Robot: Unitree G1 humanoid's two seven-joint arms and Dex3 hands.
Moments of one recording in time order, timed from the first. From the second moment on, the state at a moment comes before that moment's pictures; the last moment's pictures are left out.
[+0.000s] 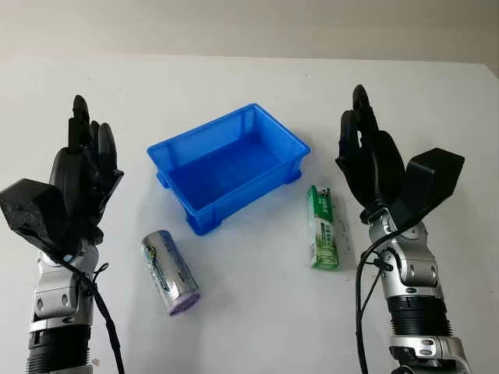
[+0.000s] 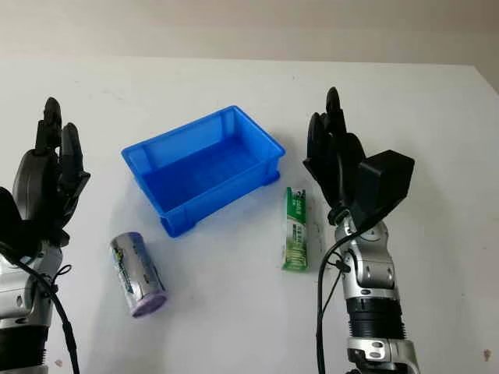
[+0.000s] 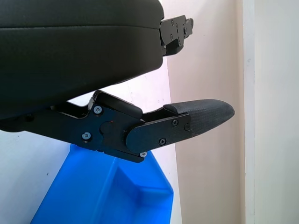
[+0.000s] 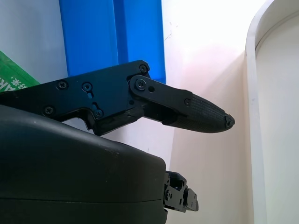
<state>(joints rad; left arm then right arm) -0.26 0.27 0.29 0.06 -0.18 0.03 -0.09 -0.41 -0.16 -0.14 0.17 0.18 0.09 0.15</state>
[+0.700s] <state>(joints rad) -0.23 0.27 0.29 0.03 -0.17 0.06 -0.09 -0.39 -0.23 -0.15 0.15 0.20 0.01 0.30</state>
